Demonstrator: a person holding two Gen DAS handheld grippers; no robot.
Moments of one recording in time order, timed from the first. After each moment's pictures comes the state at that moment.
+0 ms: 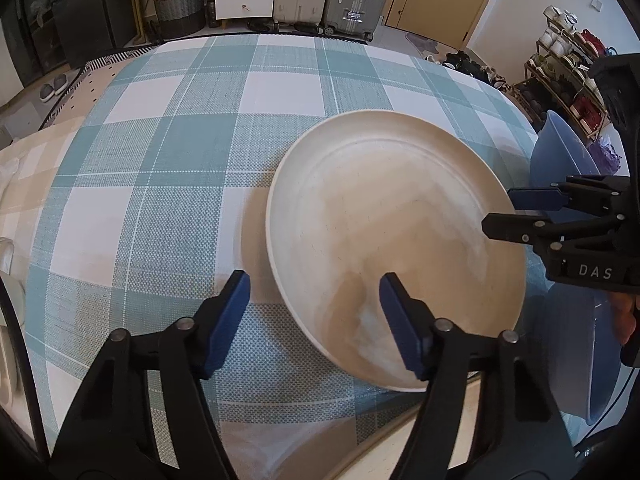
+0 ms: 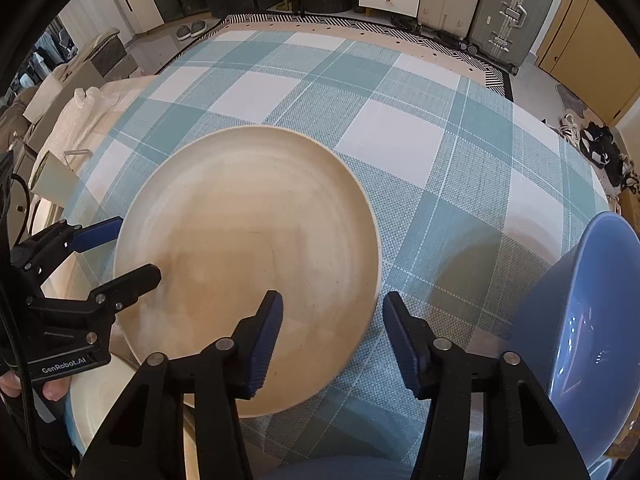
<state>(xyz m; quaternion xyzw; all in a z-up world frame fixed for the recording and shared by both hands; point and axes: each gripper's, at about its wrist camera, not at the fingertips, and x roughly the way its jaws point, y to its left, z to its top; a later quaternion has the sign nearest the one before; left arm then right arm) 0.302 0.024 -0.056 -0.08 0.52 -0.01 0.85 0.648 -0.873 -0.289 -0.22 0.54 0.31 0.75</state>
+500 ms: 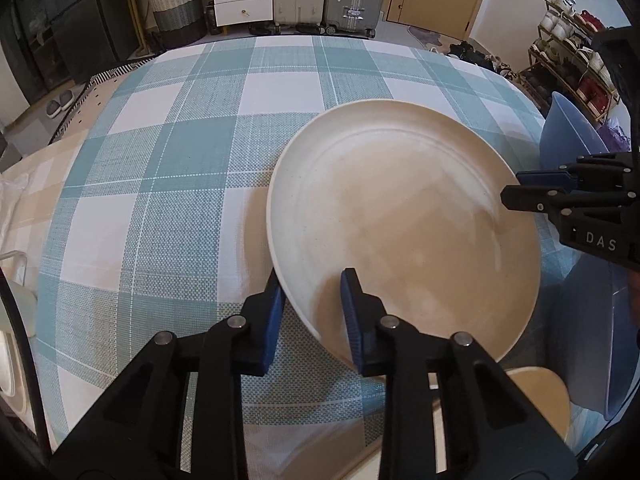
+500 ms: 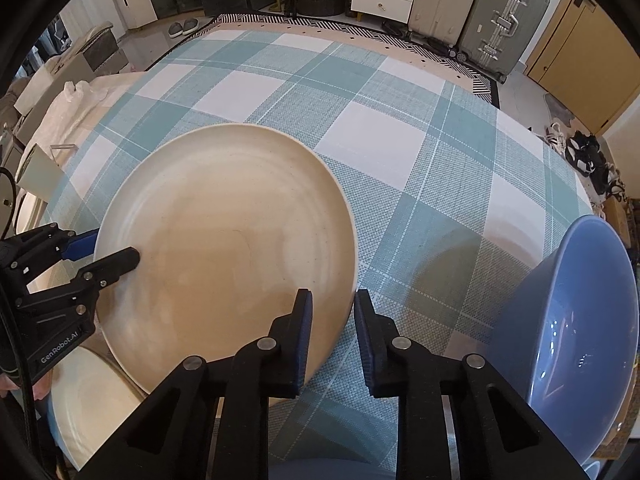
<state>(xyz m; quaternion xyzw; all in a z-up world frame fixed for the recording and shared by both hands) 0.300 0.013 -0.058 -0.04 0.52 0.00 0.86 0.649 -0.879 -0.289 -0.24 0.52 0.29 0.77</state>
